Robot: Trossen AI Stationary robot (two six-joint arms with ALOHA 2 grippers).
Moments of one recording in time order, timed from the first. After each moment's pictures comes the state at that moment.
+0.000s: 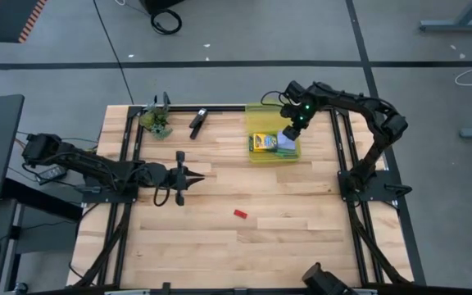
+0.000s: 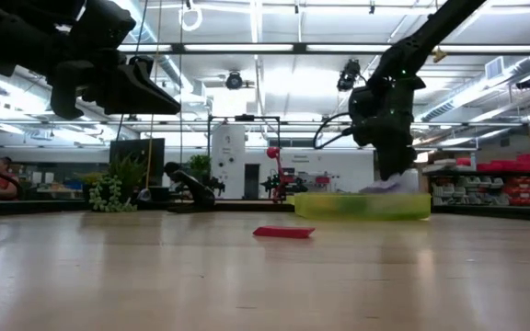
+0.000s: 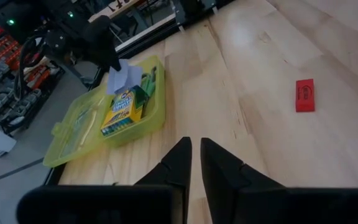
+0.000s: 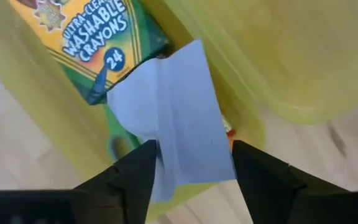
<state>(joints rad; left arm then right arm) -0.16 1.01 0.30 0.36 -0.34 0.41 -0.84 1.68 1.18 -0.96 -0.27 -0.14</state>
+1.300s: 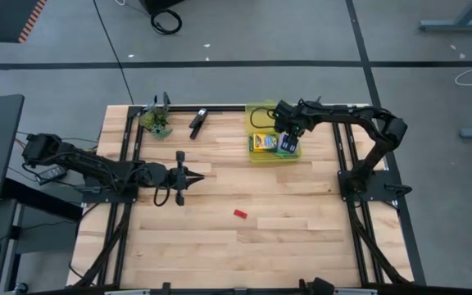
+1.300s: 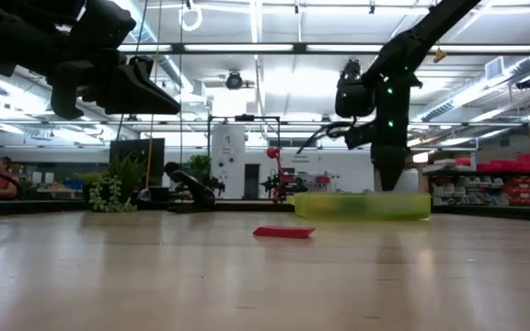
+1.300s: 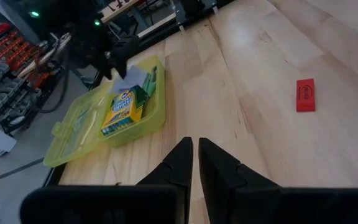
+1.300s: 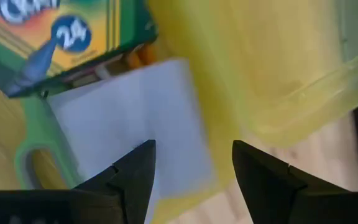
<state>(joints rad) -0.16 1.01 0.30 0.36 -0.34 0.41 -0.62 1.65 1.05 -0.77 0.20 -0.19</state>
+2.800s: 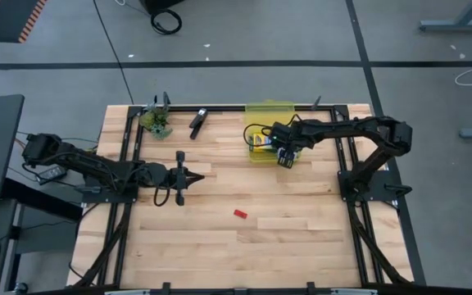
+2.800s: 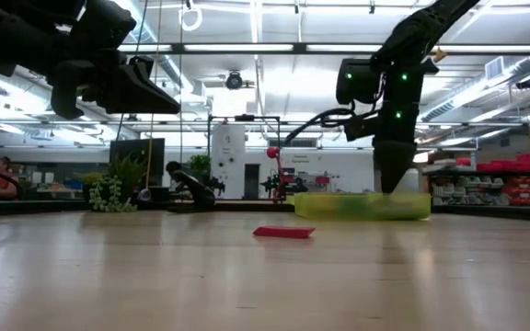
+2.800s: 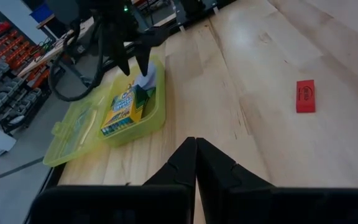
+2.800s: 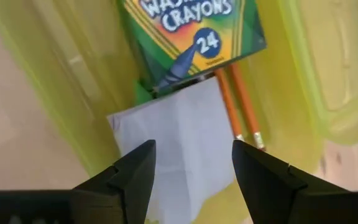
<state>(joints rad) -0.16 1.01 0.30 0.36 -0.34 0.41 -0.38 1.57 0.93 -0.70 0.27 0.00</state>
